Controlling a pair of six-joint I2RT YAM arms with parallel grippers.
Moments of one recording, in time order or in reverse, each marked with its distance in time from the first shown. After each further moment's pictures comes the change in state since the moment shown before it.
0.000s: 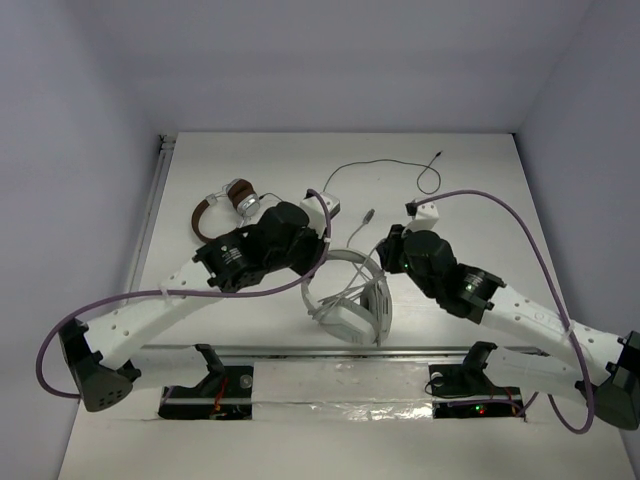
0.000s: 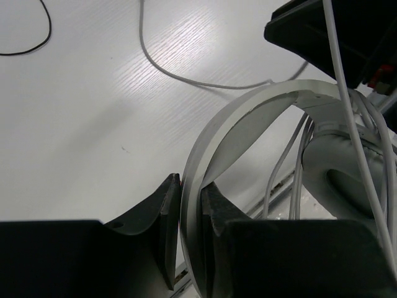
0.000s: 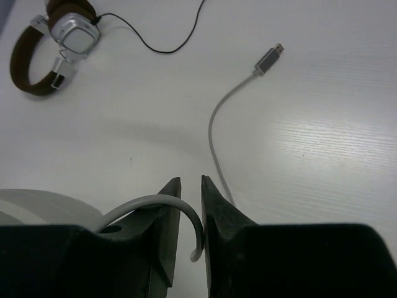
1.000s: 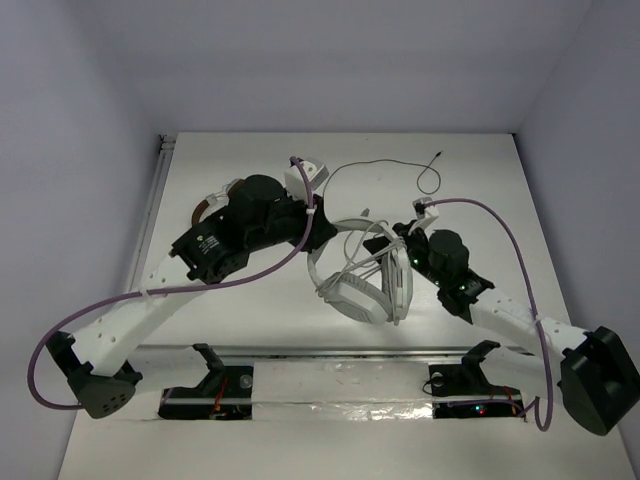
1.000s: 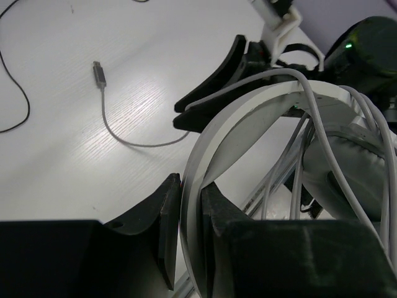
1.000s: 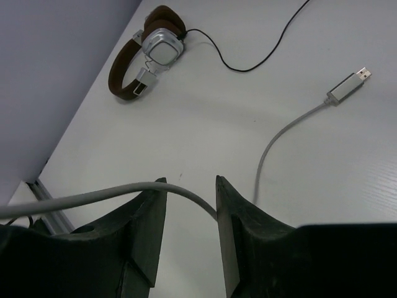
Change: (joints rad) left arm 0.113 -0.022 0.130 0.106 0.223 -0.037; right arm -0.307 0.017 -0.333 0.677 -0.615 0.003
